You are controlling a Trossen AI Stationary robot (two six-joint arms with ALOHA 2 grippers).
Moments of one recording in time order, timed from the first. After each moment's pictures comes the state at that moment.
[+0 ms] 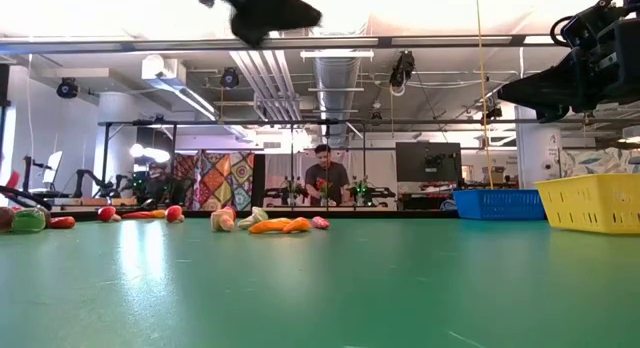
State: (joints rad) left arm -0.31 1.51 0.91 0.20 -0.13 -0.03; right arm 0.18 0.14 0.01 0.06 0.36 -0.02
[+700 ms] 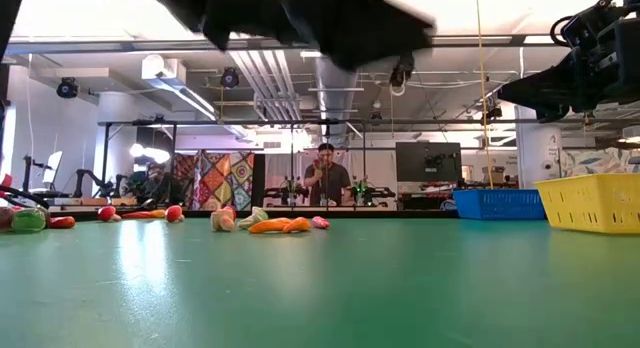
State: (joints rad) left arm -0.15 1.81 1.09 0.50 0.09 0.20; right arm 0.18 0.14 0.01 0.06 0.36 -0.03
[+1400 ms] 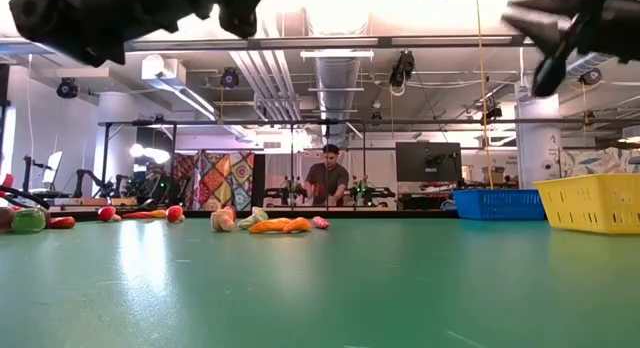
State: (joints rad) left arm -0.18 1.43 0.49 1.14 0.14 0.09; right arm 0.19 0.23 0.04 0.56 0.30 0.48
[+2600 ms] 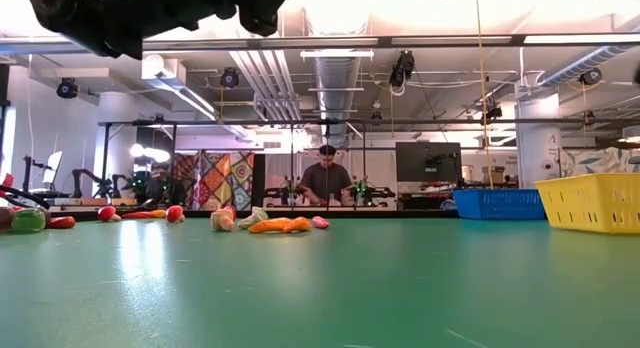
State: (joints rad) left arm -0.18 1.49 0.59 1.02 0.17 0.17; right arm 0.70 1.84 1.22 -1.23 -0.58 1.50
